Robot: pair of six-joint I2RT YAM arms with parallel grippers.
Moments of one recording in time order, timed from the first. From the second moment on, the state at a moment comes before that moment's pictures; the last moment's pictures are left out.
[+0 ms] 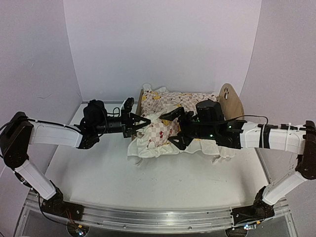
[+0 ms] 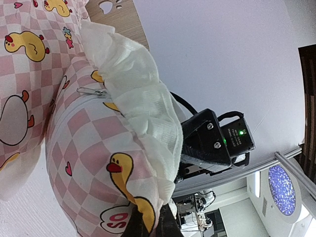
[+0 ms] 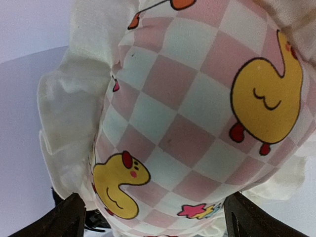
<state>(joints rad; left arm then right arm) -0.69 1.55 0.83 0.74 0.76 -1.22 0.87 1.45 0.99 0.05 -0.14 1.52</state>
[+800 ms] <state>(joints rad) -0.73 1.44 0.71 0.89 0.86 -1.25 1.09 1.41 1.00 0.03 0.24 1.71</state>
